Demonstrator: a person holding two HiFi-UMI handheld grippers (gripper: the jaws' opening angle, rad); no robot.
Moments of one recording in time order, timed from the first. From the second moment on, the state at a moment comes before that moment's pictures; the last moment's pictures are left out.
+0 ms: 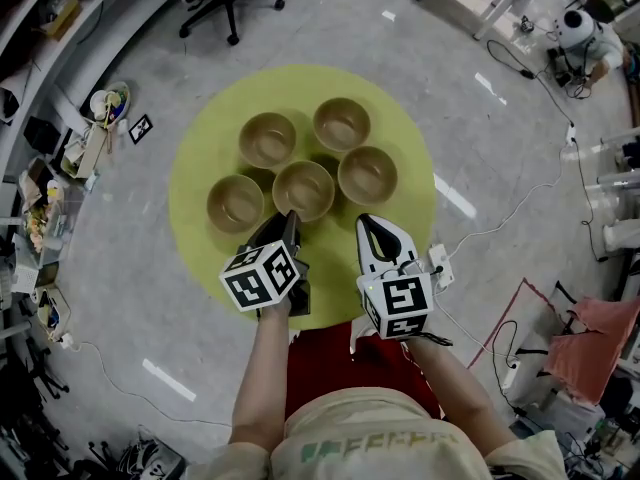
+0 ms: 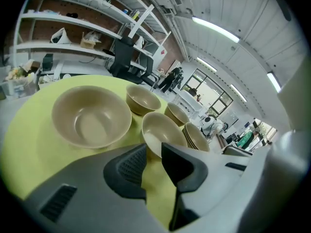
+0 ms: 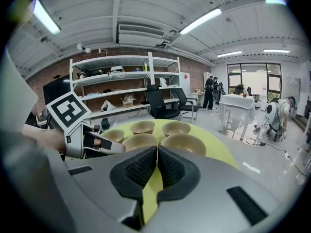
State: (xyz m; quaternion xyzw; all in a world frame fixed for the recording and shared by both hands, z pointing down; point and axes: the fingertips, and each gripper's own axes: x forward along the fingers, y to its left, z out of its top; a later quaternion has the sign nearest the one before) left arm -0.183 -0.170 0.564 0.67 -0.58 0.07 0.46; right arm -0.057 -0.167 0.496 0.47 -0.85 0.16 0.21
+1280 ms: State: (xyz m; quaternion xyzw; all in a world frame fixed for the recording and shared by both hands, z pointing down) left arm -0.195 -0.152 0.546 0.65 -0.61 0.06 0.45; right arm -0.028 -0.144 0.491 0.51 -0.82 0.16 0.20
